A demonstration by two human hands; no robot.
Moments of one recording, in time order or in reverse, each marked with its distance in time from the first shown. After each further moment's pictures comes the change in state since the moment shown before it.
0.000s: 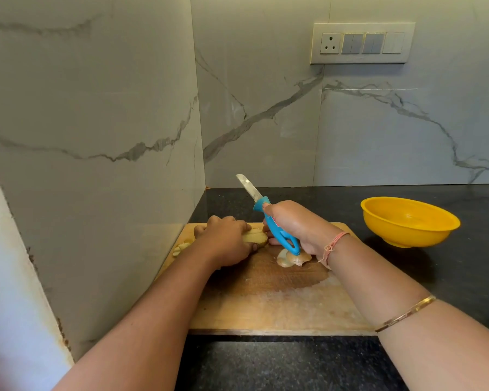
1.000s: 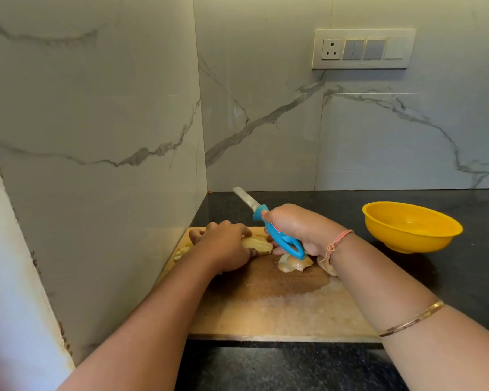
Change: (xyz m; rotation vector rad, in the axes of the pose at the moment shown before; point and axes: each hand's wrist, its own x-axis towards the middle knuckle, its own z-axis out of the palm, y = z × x) left_hand -0.003 0.000 -0.001 0.005 0.008 -0.042; right_hand -0.004 -0.007 -0.004 -0.077 -0.086 0.065
